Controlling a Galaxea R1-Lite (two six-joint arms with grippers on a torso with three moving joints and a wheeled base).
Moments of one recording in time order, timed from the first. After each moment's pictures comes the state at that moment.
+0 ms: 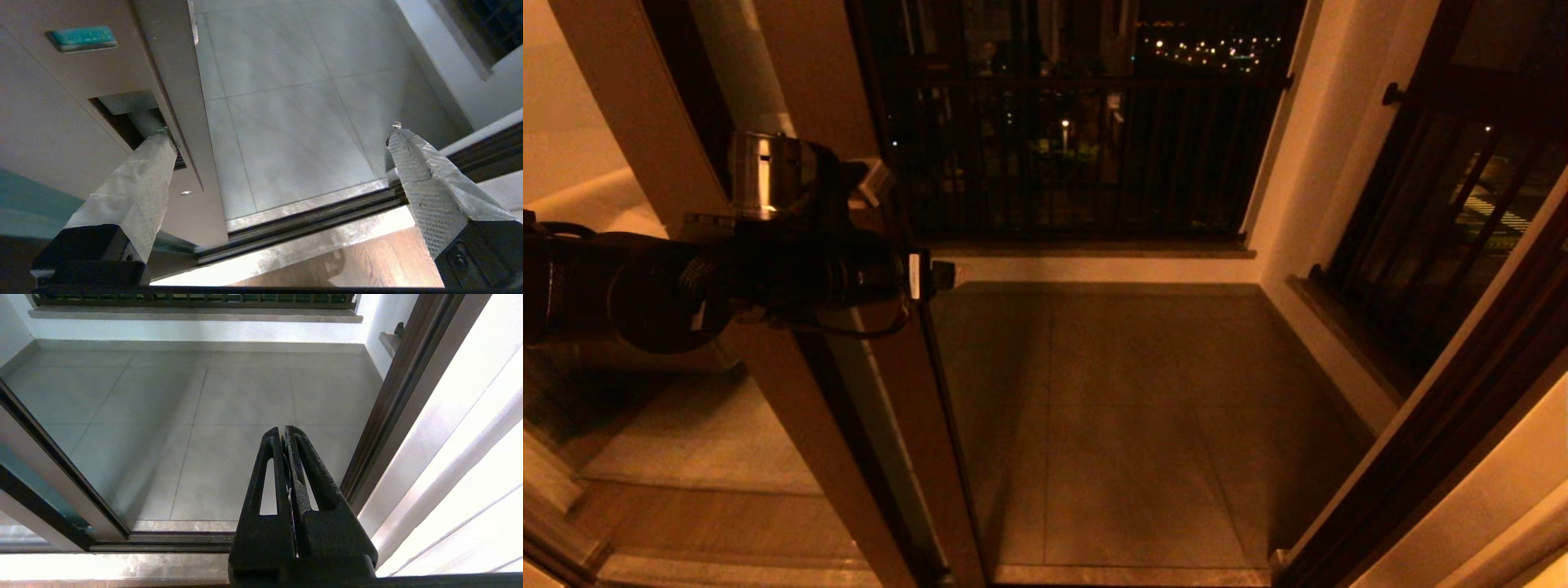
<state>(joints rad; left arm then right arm) -0.39 1.76 -1.27 -0.16 -0.05 -0.08 0.00 0.00 -0.02 0.07 0.01 -0.04</state>
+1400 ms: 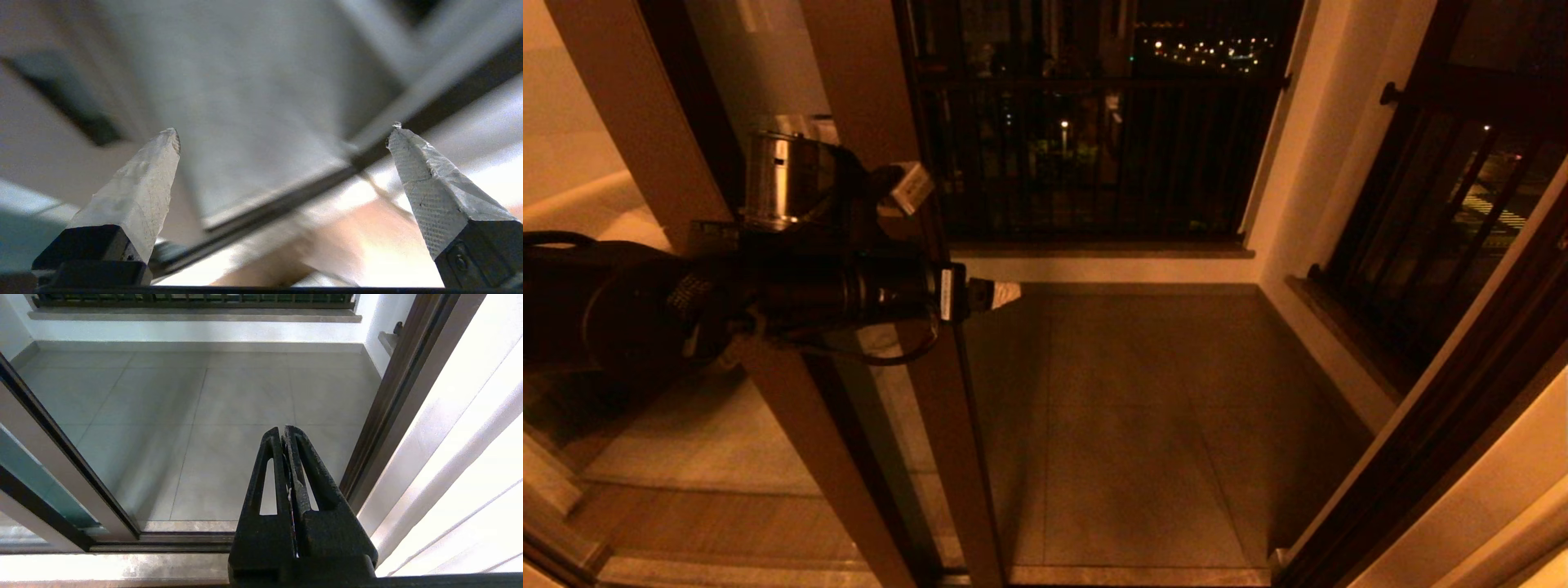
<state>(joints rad) -0.44 1.70 -1.21 -0.16 -0.19 -0.09 0.00 0.00 -0.02 0.07 0.01 -0.04</state>
